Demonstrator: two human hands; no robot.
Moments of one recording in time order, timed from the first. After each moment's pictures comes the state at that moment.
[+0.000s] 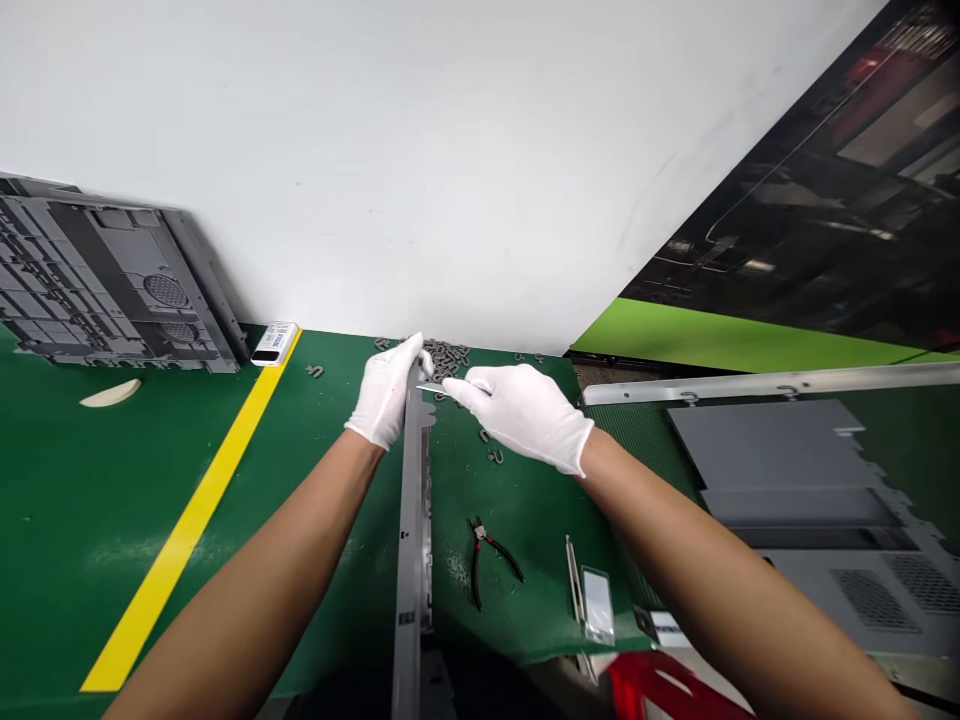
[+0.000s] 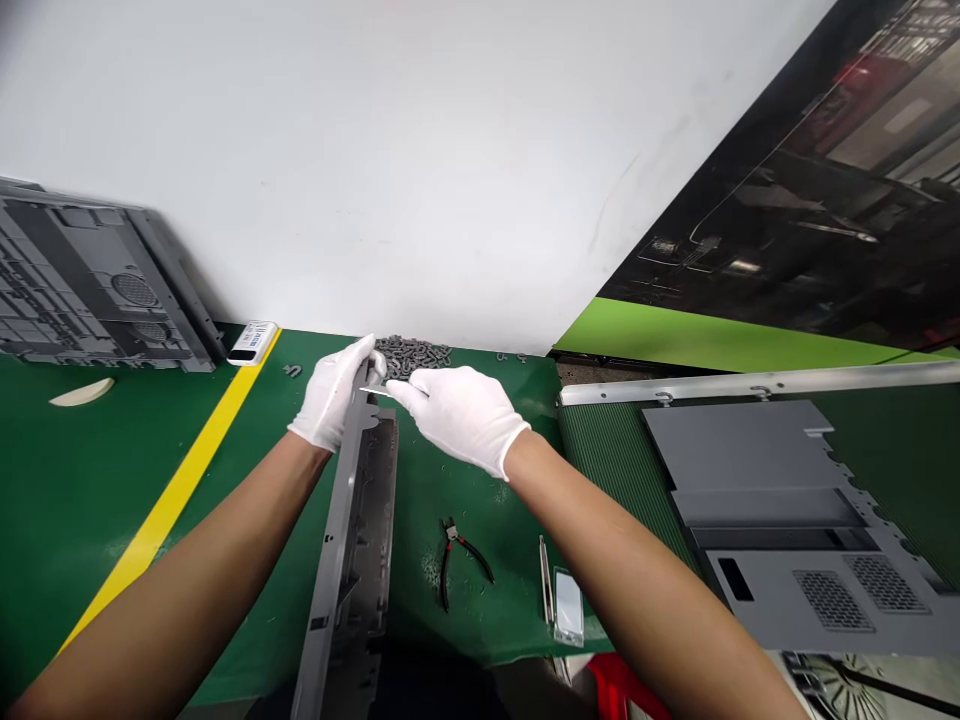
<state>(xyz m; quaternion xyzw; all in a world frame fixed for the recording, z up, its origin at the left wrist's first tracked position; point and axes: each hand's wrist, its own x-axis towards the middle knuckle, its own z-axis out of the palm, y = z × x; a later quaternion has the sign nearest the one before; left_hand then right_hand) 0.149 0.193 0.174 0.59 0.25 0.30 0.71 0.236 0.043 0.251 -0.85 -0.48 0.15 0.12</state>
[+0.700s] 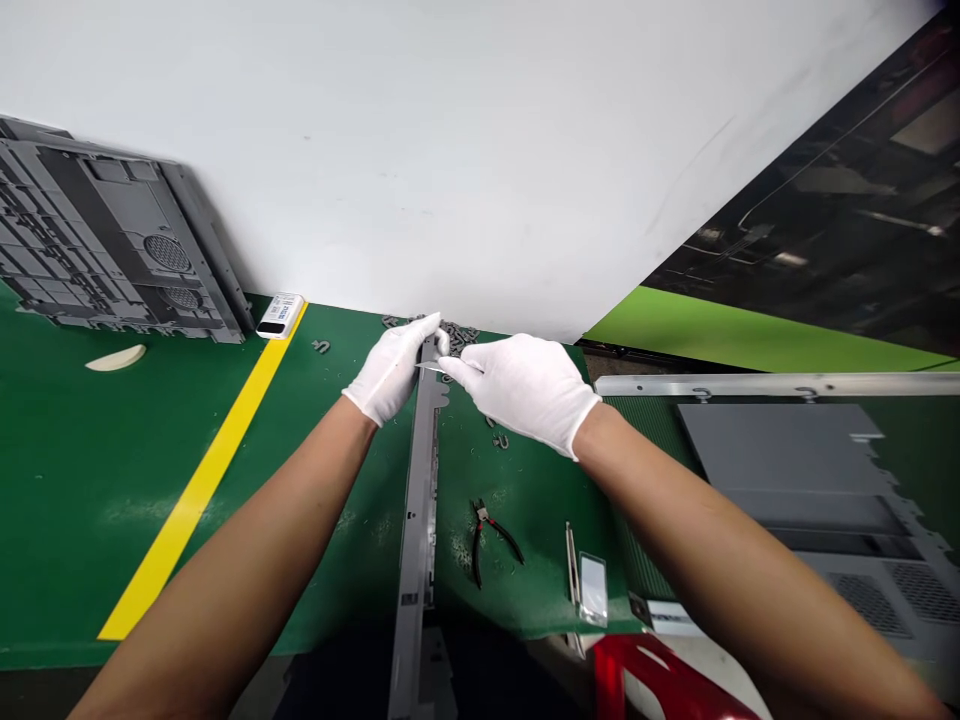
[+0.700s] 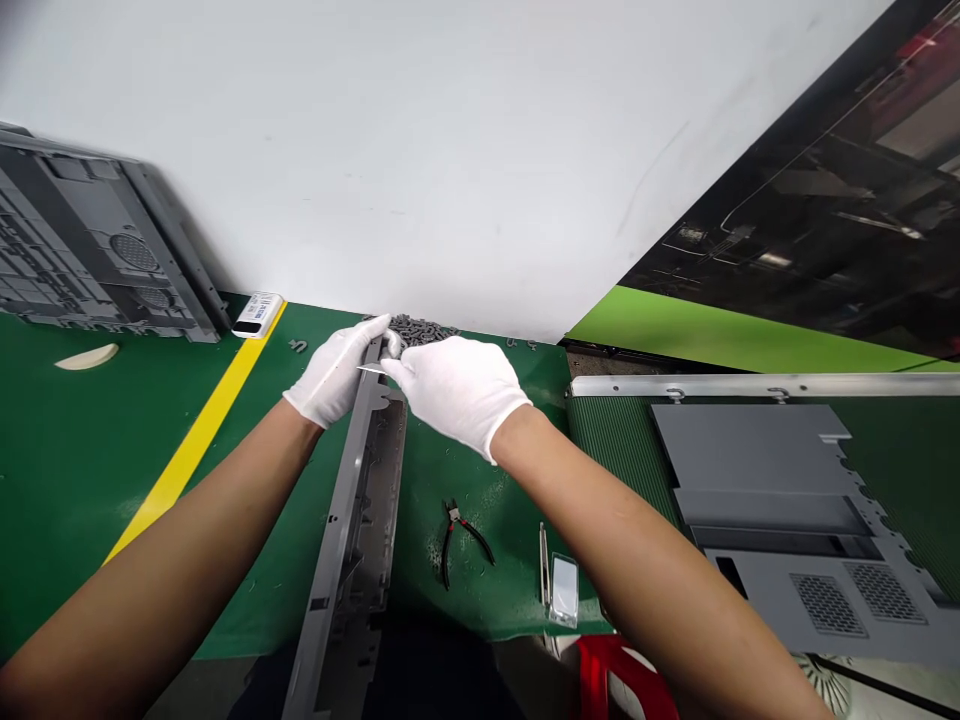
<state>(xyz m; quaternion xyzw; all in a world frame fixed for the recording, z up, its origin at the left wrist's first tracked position) 0.142 0.206 0.178 0.63 0.18 0.22 0.72 0.228 0.066 0.257 -0.85 -0.53 0.08 0.01</state>
